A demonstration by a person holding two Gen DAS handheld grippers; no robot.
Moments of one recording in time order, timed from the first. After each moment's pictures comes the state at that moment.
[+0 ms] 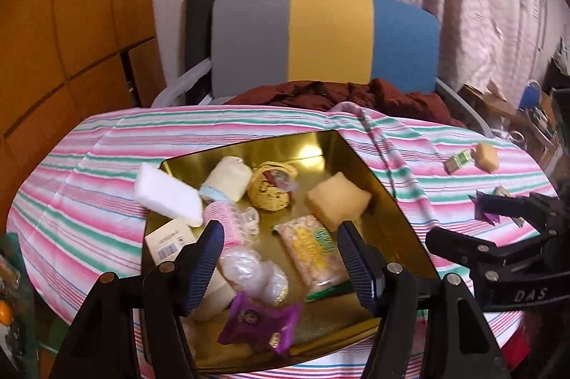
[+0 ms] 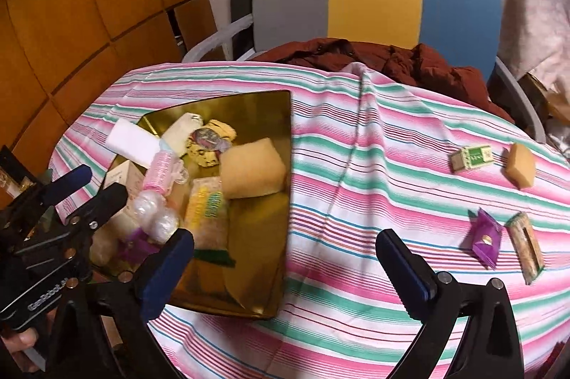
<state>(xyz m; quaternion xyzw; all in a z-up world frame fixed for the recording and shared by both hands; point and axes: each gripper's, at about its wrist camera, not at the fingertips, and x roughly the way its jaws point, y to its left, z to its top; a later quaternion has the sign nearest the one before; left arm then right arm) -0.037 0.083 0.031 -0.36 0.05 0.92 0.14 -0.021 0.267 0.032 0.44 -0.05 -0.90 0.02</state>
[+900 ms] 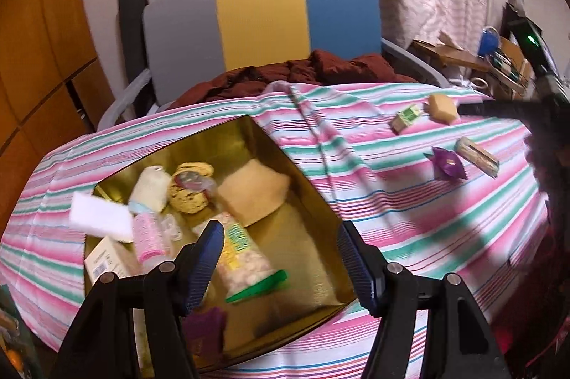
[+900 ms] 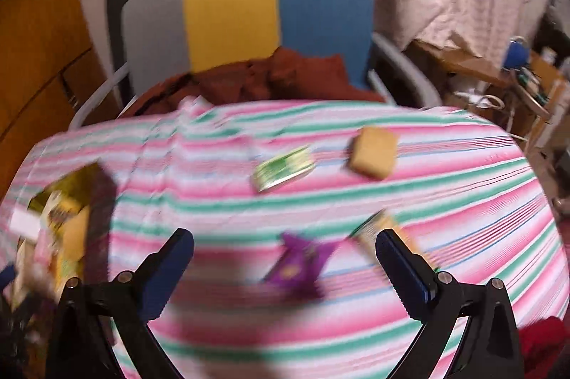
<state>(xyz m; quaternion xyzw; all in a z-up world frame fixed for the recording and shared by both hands) -0.021 0.165 0.019 -0.37 0.13 0.89 0.23 -0.008 0.474 0.039 0.40 -0.10 -0.90 -0.18</state>
